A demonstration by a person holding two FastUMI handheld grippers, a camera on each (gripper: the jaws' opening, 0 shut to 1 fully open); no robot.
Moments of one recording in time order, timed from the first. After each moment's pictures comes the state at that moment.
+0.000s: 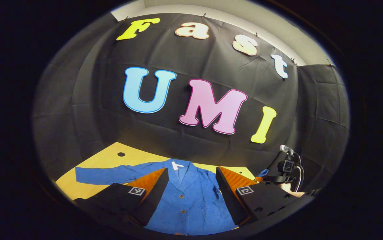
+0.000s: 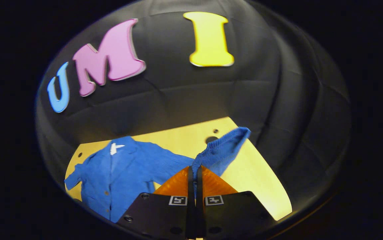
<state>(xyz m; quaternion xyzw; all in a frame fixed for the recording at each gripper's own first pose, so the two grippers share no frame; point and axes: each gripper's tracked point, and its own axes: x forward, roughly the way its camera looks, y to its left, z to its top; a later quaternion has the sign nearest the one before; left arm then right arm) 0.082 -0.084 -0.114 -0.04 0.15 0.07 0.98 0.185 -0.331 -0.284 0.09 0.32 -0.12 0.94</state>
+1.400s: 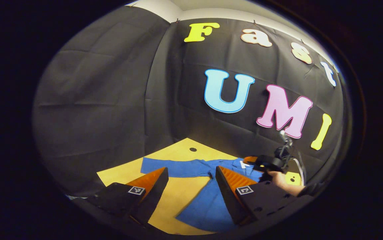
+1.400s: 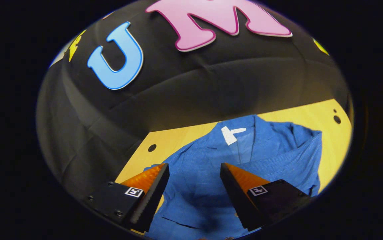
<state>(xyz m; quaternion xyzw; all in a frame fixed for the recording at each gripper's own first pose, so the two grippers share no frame) -0.046 0.108 -0.160 -0.07 0.15 0.33 0.93 0.283 0.053 -0.331 0.18 0.34 0.09 0.92</state>
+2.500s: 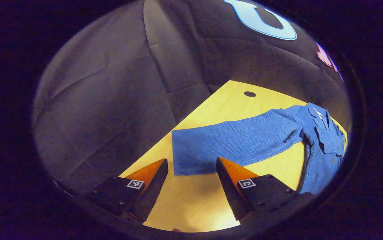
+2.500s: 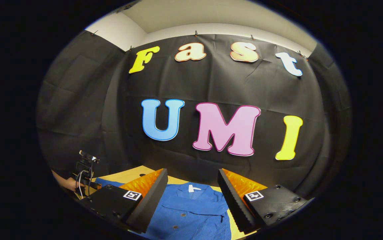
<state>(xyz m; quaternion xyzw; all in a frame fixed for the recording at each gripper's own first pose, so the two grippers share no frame) 0.015 0.362 -0.355 -0.06 0.41 0.40 0.81 0.076 -0.021 -0.032 -0.04 0.05 0.06 1.00</state>
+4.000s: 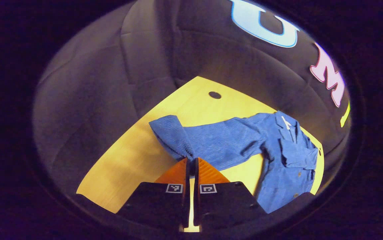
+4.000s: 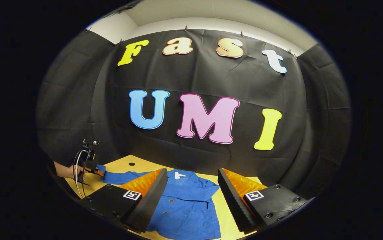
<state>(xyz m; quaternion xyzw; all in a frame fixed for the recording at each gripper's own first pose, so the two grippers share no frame) 0.120 0.273 -0.326 -0.14 0.41 0.23 0.87 0.036 -0.076 -0.064 -0.05 0.09 0.00 0.99</state>
